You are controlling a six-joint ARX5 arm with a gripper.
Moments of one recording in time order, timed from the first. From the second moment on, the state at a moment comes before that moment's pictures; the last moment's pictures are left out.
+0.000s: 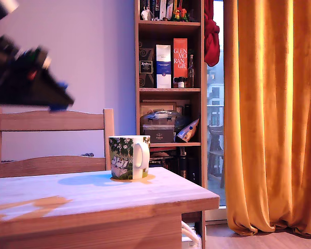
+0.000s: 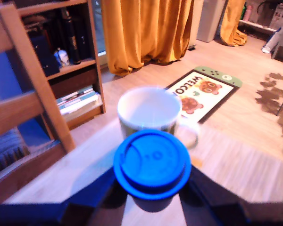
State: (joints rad) arm -0.38 1.14 0.49 0.32 0.25 0.00
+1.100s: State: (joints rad) arm -0.47 1.75 1.07 0.09 0.27 0.00
